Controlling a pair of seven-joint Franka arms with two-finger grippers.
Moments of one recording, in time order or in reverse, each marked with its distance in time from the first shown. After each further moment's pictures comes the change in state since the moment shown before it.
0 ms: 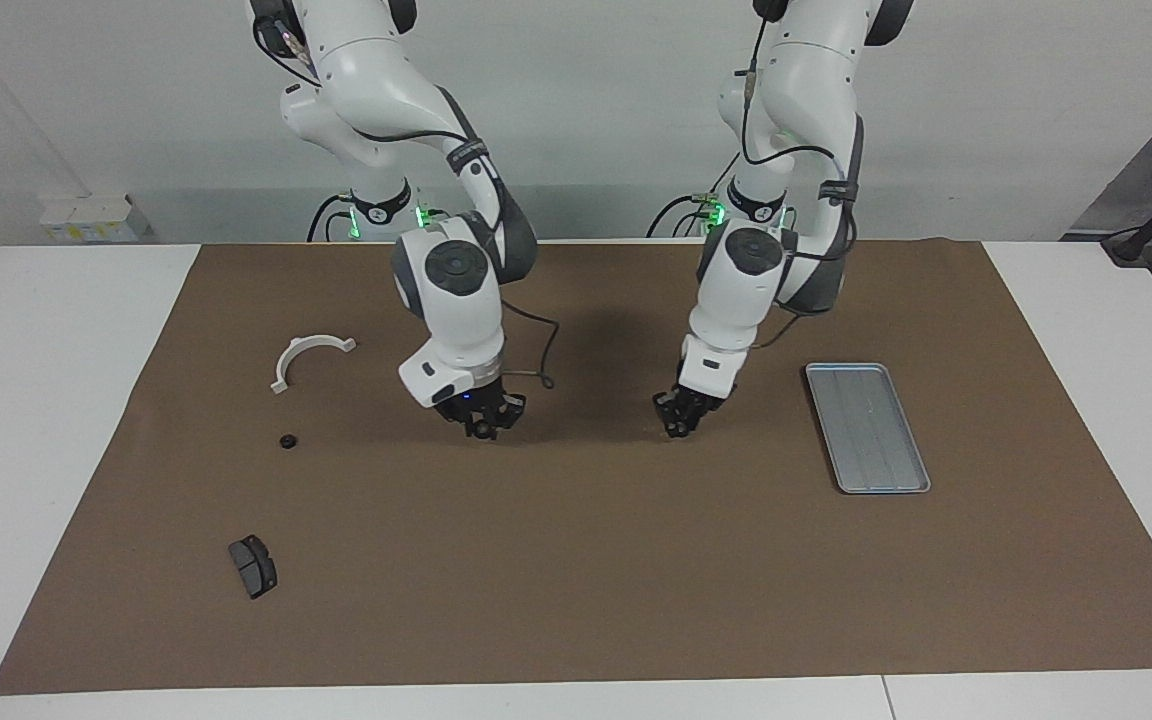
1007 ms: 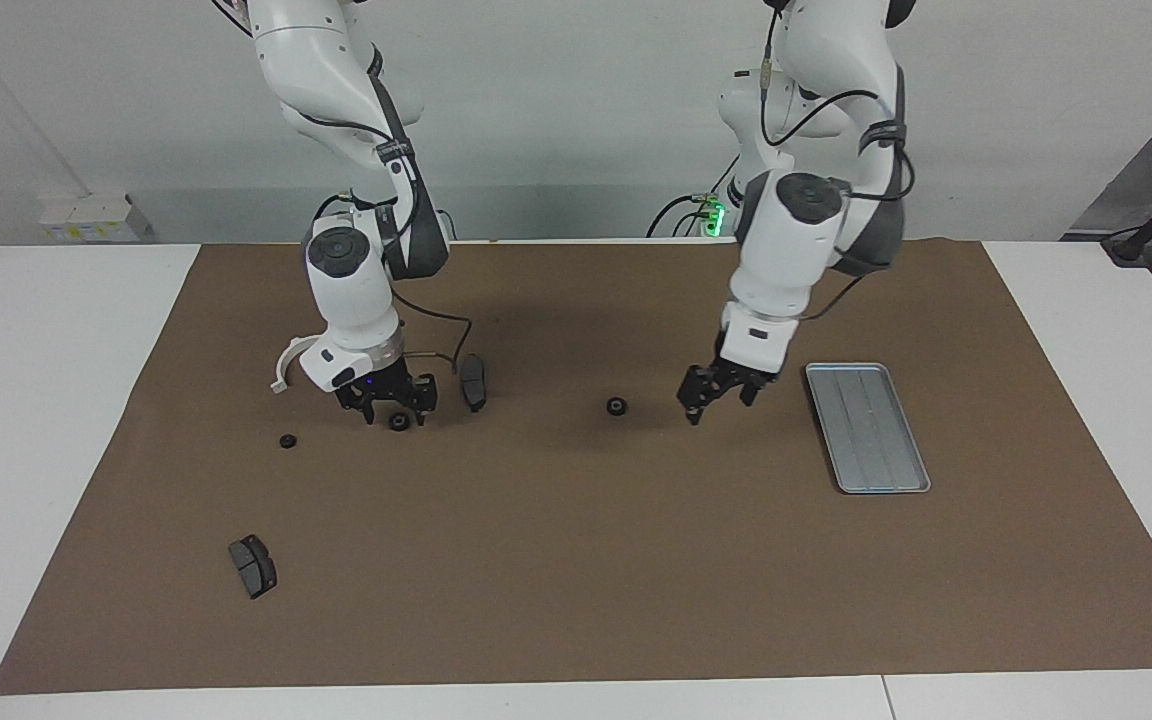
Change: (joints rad) left arm 0.177 -0.085 0.033 0.242 0.000 -0.348 0.175; right arm -0.137 -0.157 0.020 -0.268 0.003 0.177 -0.231
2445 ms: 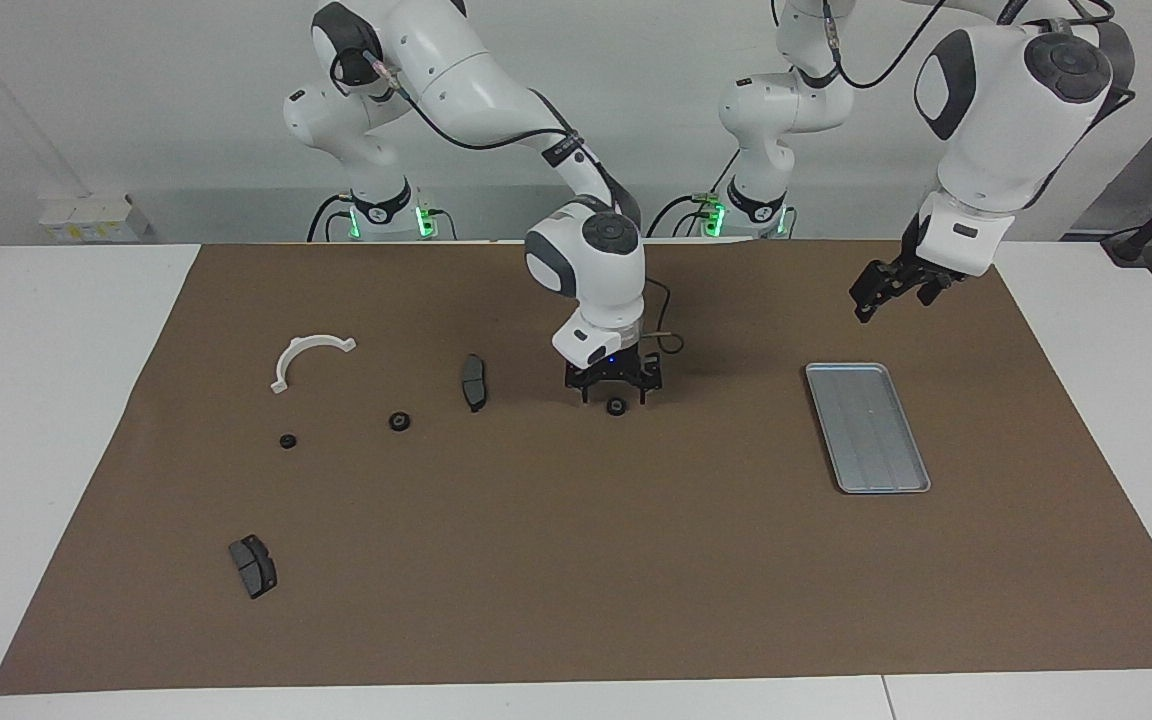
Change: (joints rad) left arm 0.228 -0.180 -0.001 0.099 0.043 -0.489 0.352; right arm 0.478 0.357 0.012 0.446 0.000 -0.062 0.546
